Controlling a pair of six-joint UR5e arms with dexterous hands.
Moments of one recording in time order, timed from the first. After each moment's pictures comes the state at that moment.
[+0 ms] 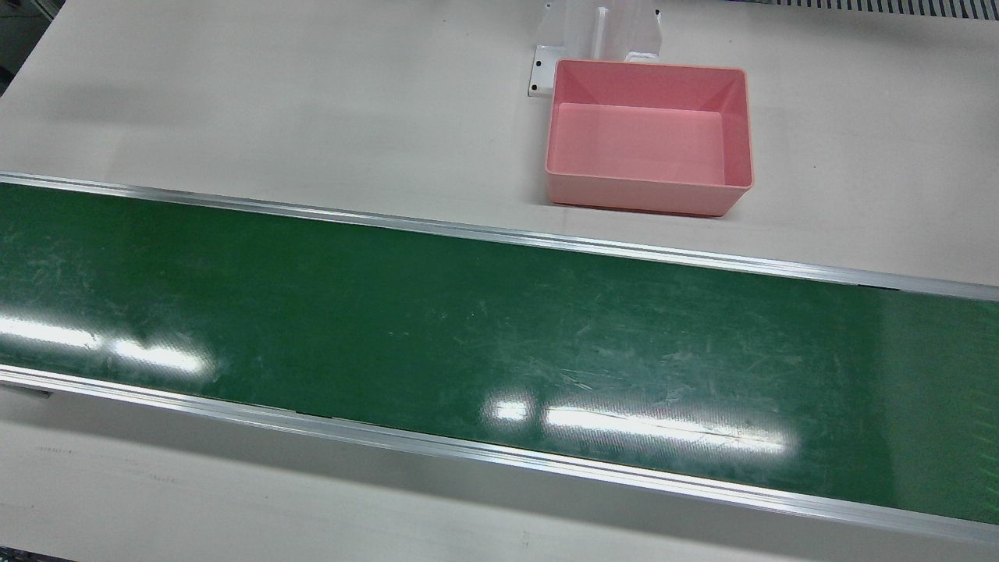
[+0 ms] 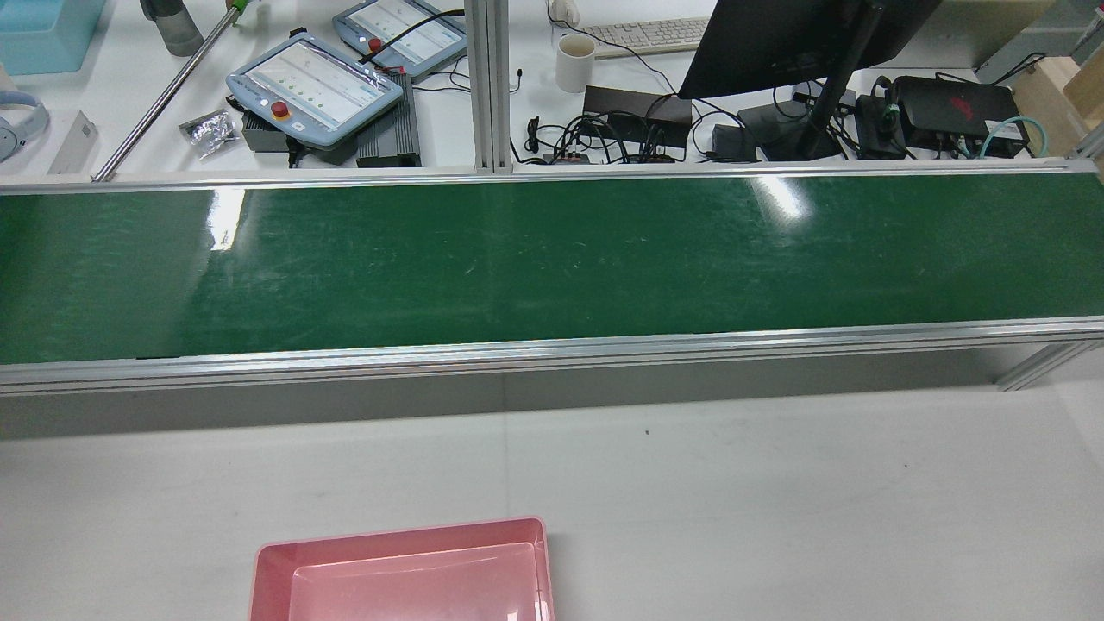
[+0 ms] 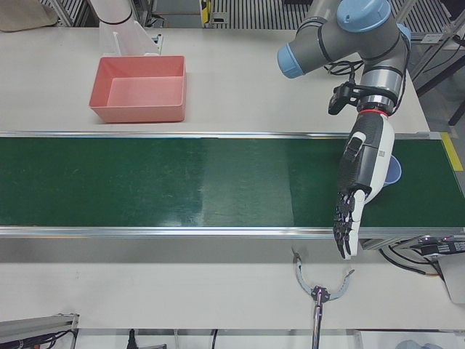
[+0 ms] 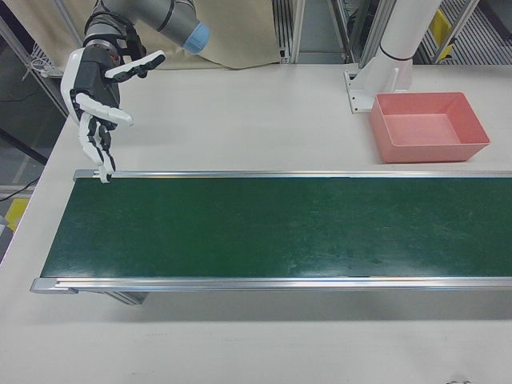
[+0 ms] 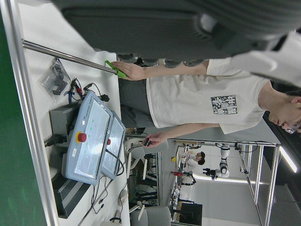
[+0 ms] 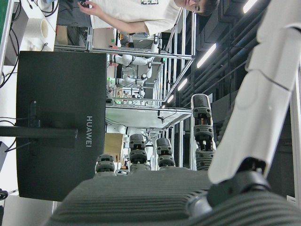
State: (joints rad) left arm -1.41 -1.78 -1.72 0.32 1.79 0.00; right arm 1.45 -1.85 2.04 -3.15 -1.50 -0.04
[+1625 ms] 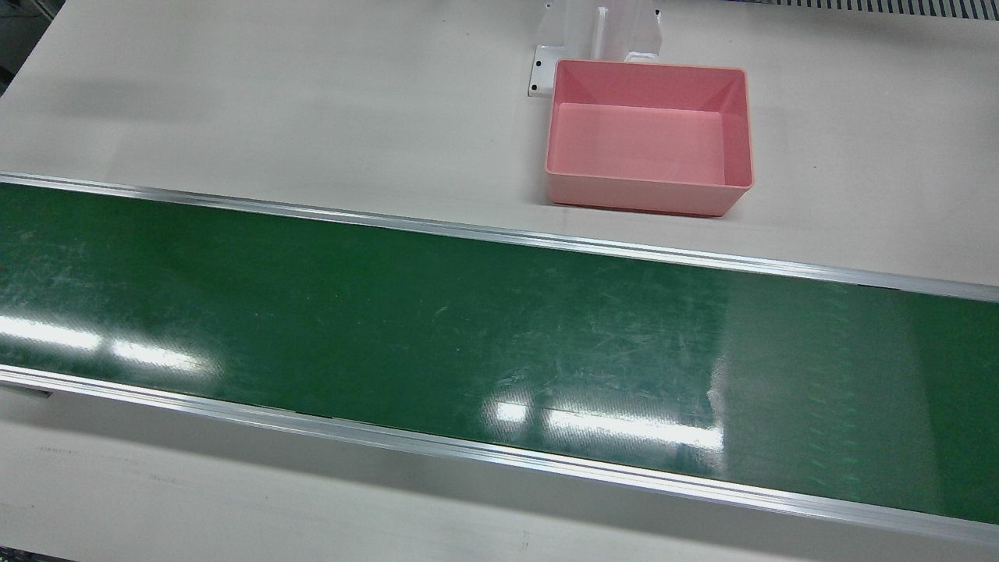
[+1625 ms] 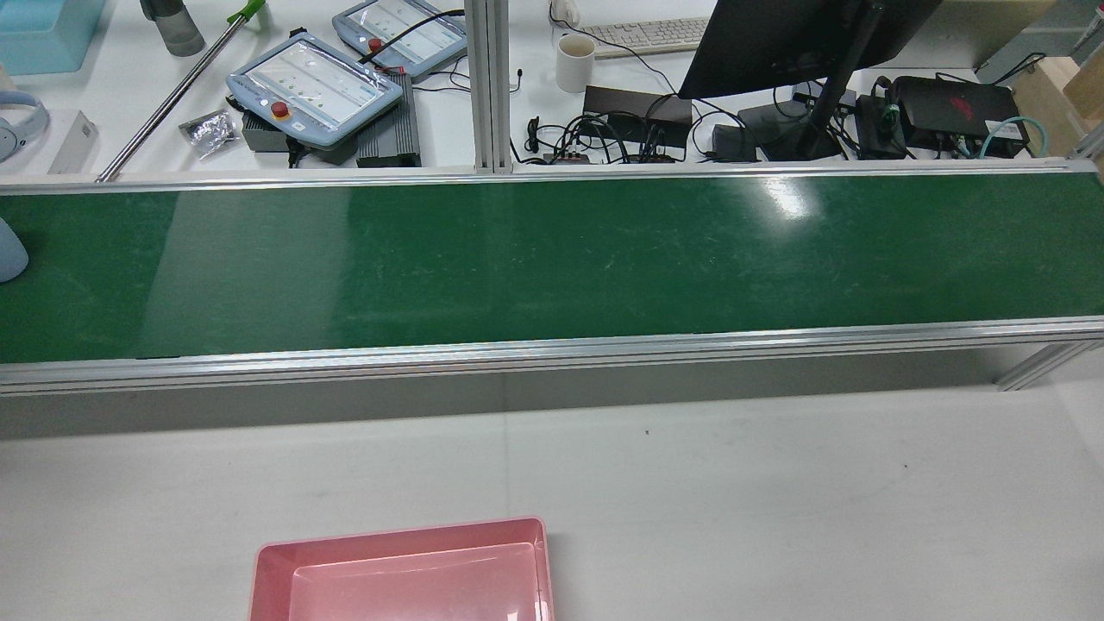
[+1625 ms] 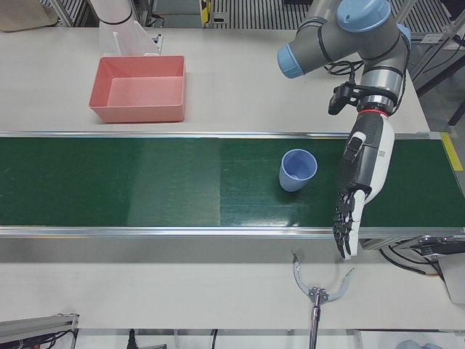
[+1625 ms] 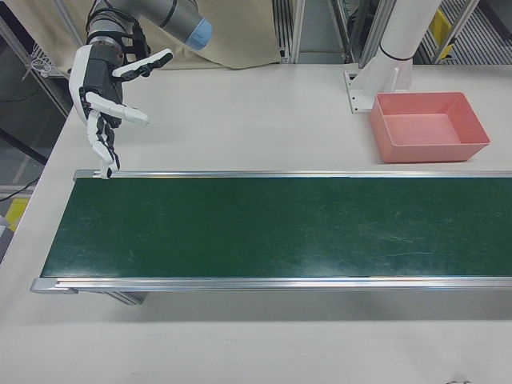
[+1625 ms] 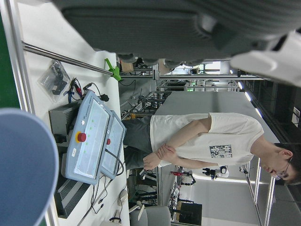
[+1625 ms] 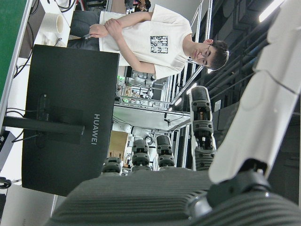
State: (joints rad) left arm -1.41 -1.78 -1.72 0.32 1.79 0.00; right arm 1.45 -1.85 2.07 -3.19 -1.52 -0.11
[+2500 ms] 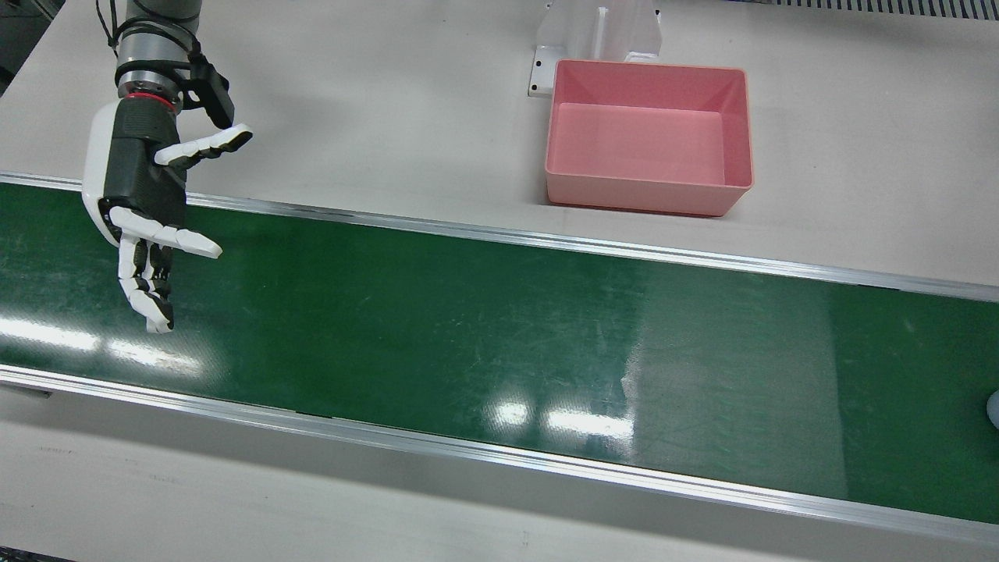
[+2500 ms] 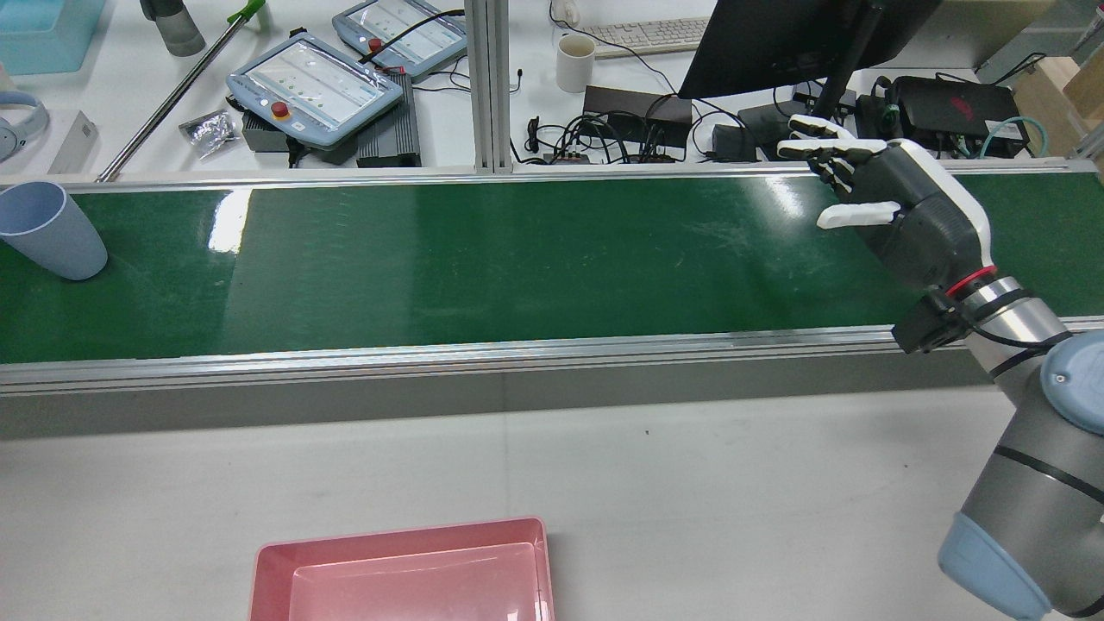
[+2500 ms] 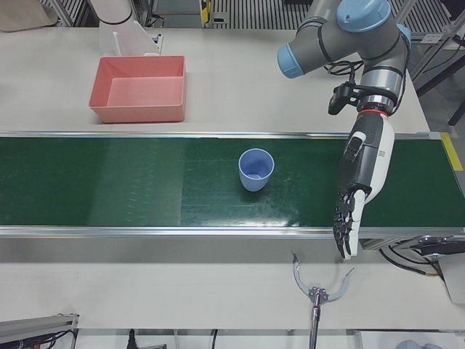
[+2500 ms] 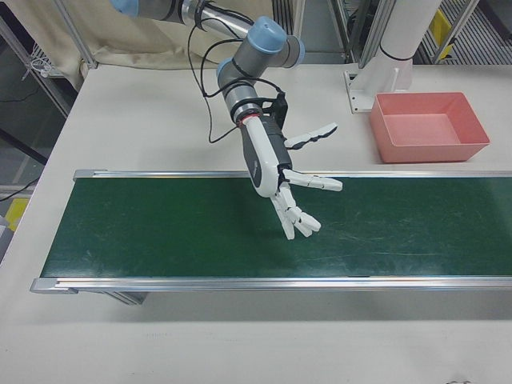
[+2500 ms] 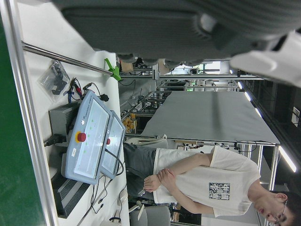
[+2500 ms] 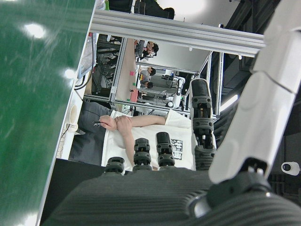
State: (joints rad) left arm -1.41 -1.78 -1.72 0.32 1.79 0.00; right arm 0.81 -1.47 2.09 -3.49 -1.02 -0.29
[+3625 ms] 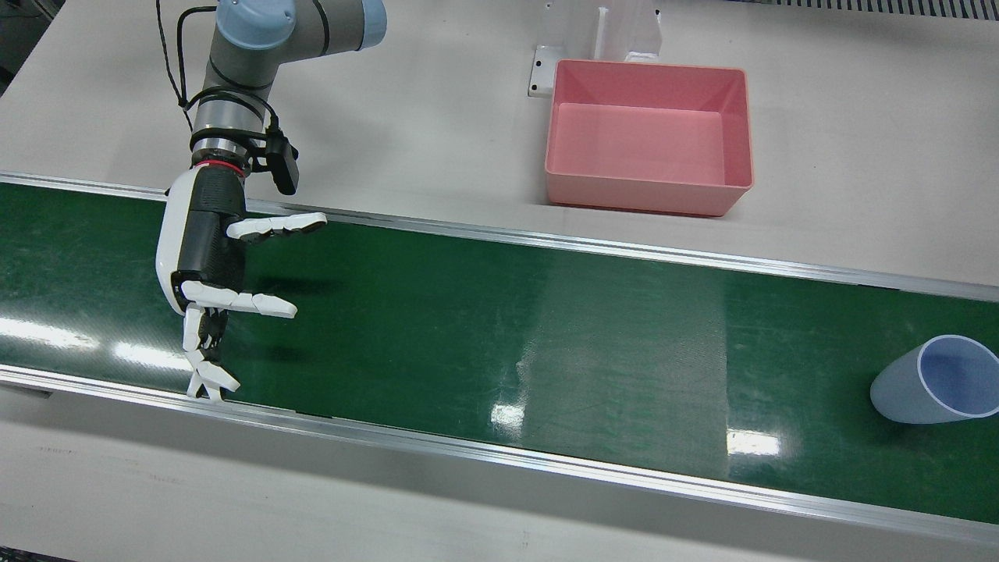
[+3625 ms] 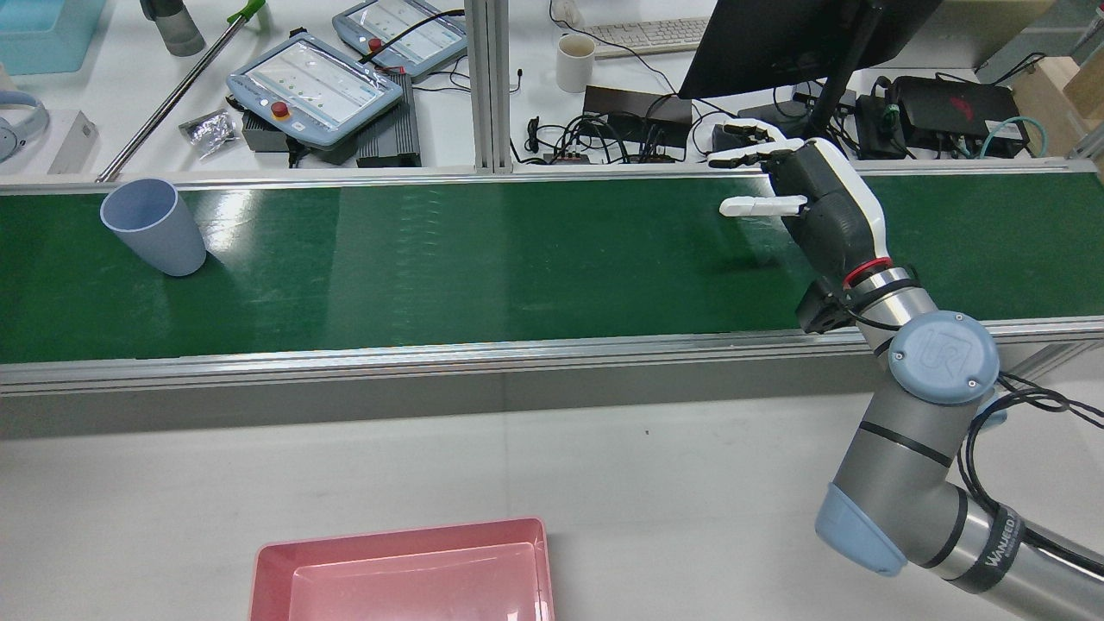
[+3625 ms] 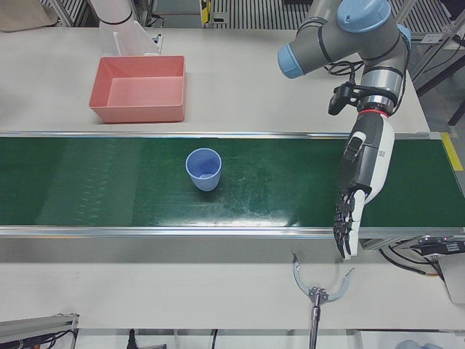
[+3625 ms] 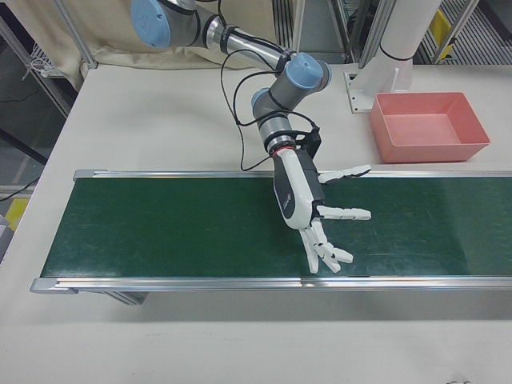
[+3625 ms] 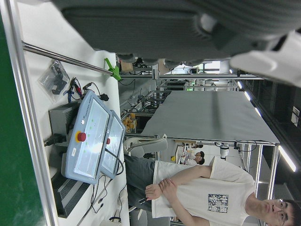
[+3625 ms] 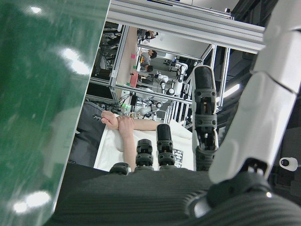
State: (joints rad) left arm -1.41 -1.78 -1.72 0.31 1.79 0.00; right arm 0.75 -1.25 1.87 -3.51 -0.88 -0.35
